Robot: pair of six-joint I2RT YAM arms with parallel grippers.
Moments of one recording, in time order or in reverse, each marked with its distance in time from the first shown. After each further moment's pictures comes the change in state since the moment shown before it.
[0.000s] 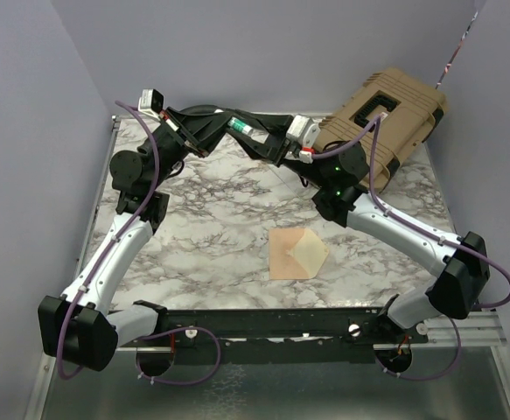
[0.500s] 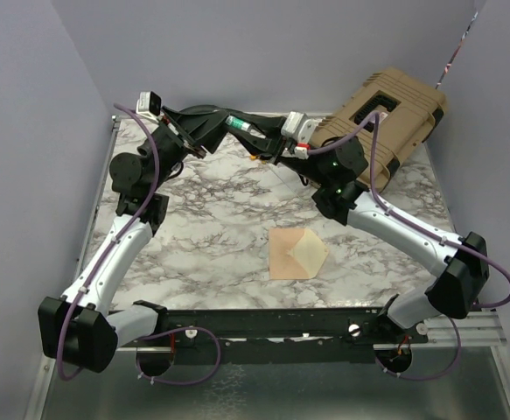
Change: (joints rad) left arm 0.000 -0.004 -0.015 0.026 -0.014 -0.009; right arm 0.000 0.006 0.041 -0.073 -0.022 -0.025
